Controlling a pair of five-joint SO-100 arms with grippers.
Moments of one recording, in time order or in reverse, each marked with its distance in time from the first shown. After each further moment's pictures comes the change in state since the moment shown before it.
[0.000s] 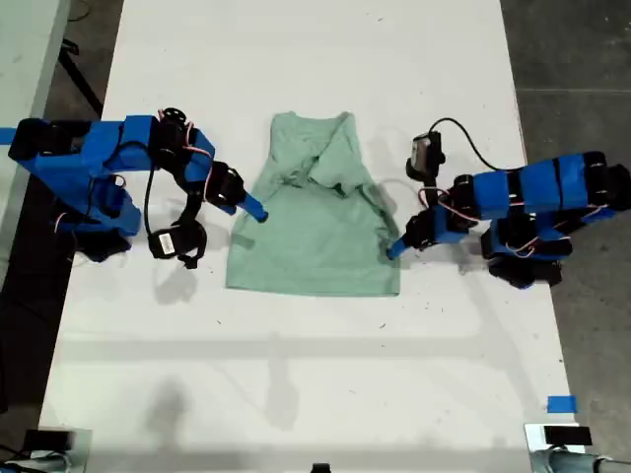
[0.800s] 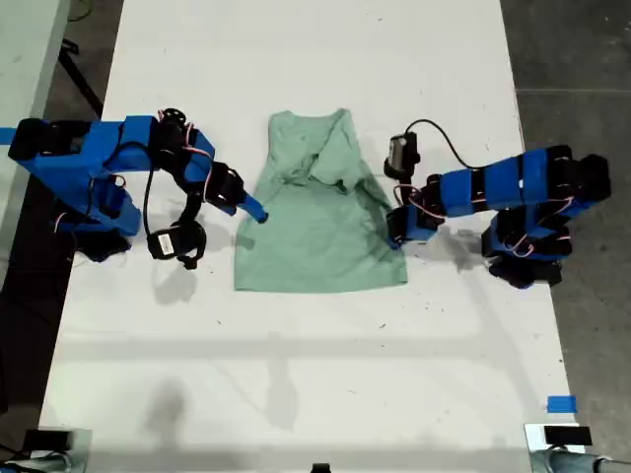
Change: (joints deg) arm 0 0.3 0.0 0.0 -0.2 0.0; arm 1 4.0 -19.1 -9.9 -11.5 -2.1
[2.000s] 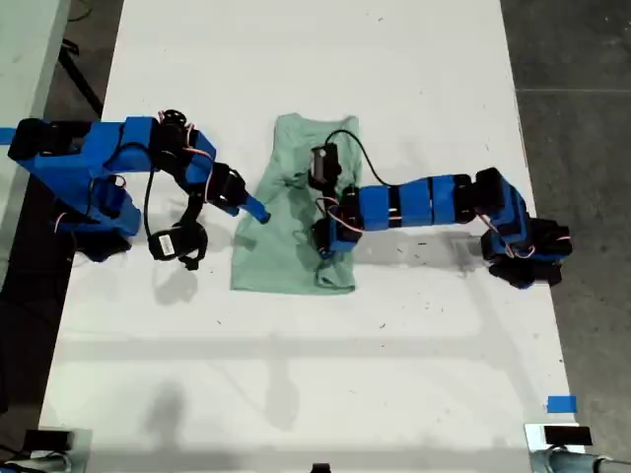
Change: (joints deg) arm 0 0.2 0.0 1.1 -2.0 0.0; arm 1 -6.9 -53.8 -75.9 19.1 4.6
